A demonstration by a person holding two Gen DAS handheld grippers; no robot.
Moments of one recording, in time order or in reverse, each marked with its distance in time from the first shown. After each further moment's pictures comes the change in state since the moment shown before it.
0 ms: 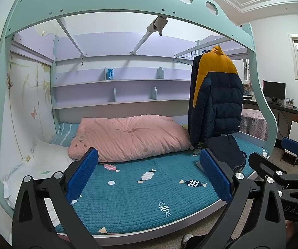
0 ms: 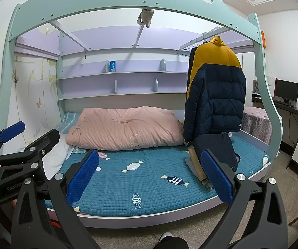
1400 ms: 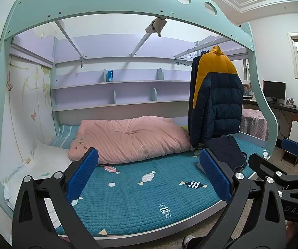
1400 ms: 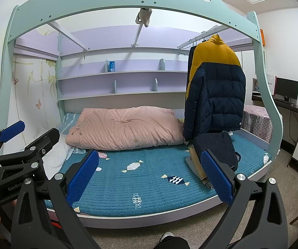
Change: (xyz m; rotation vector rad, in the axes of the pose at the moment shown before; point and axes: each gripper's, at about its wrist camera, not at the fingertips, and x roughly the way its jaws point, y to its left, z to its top) left arm 0.005 -0.002 -0.003 0.006 -0.010 -0.006; right arm -0.001 0.001 -0.002 0.012 0.003 -0.011
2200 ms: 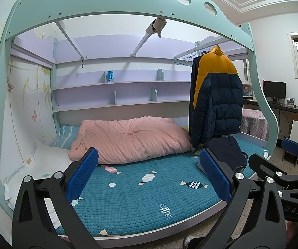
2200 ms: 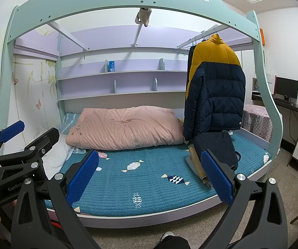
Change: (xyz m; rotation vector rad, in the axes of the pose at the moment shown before) left arm 0.000 0.000 -0.001 0.001 -0.003 -0.002; right arm -0.001 0.002 -0.001 0.004 0.000 -0.004
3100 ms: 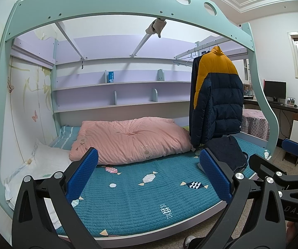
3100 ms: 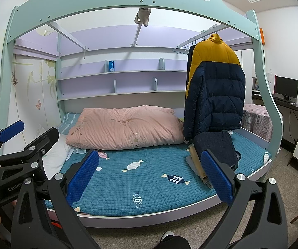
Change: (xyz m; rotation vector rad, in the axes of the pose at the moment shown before) left arm 0.000 0.002 -0.001 0.003 -0.001 -0.002; right arm -0.001 0.001 0.000 0.002 0.000 -0.002
